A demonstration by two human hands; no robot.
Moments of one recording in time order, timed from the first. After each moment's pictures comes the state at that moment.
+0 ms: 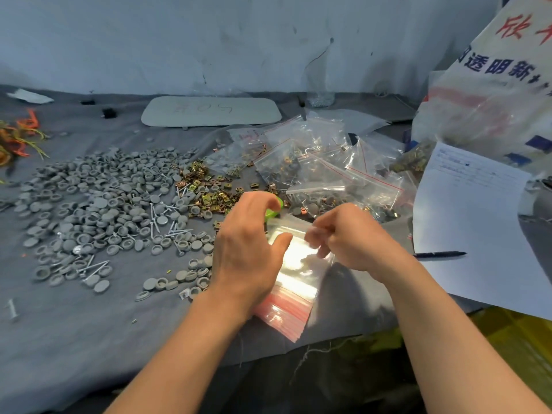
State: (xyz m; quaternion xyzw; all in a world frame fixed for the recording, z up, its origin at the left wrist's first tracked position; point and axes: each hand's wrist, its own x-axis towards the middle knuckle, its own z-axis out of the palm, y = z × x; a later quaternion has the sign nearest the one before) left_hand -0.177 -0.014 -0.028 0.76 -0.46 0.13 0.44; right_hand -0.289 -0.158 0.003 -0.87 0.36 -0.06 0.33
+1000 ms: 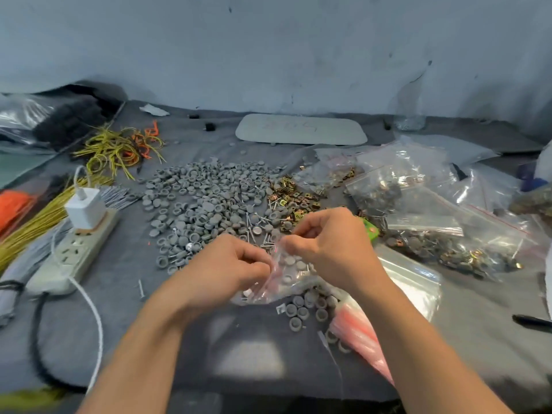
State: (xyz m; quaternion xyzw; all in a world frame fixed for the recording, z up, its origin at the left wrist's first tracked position) left_hand -0.080 0.117 0.005 0.79 -0.33 -0.27 0.45; right_hand -0.168 -0.058 0.006 -0.87 0.20 -0.18 0.42
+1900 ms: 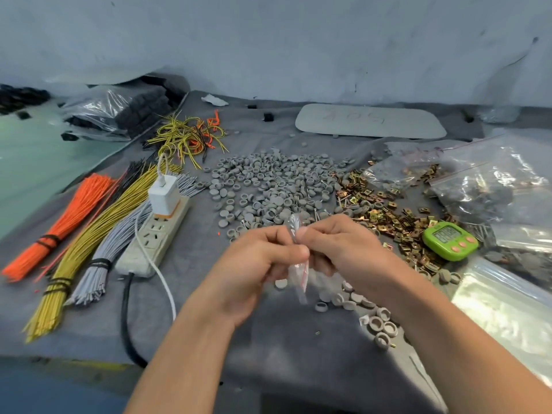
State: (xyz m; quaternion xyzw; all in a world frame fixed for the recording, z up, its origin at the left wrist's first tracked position) left_hand -0.049 0.161 -0.004 0.64 -0.16 -0.31 0.69; right_hand -0.101 0.002 -0.009 -0.77 0.01 -0.01 0.64
